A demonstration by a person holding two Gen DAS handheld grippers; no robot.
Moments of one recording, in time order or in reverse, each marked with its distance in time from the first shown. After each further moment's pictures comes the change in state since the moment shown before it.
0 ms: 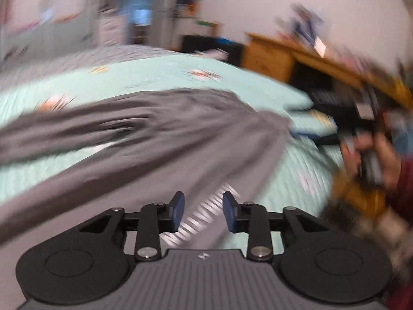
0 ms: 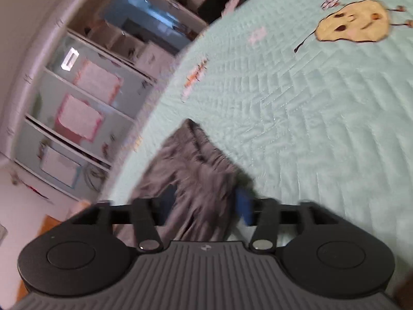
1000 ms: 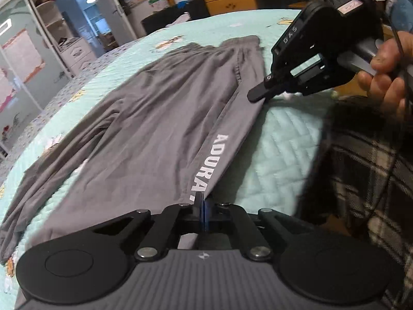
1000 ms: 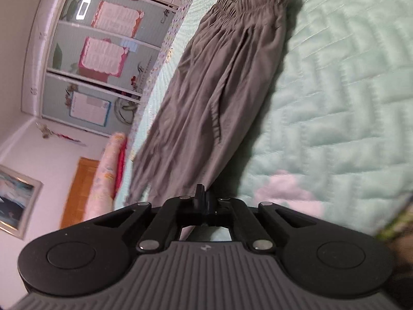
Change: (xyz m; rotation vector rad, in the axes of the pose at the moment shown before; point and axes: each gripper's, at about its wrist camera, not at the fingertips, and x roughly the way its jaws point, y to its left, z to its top) left arm 0.024 -0.075 -0.019 0.406 0.169 0.175; right arm -0.003 0.020 -0.092 0.047 0.353 0.097
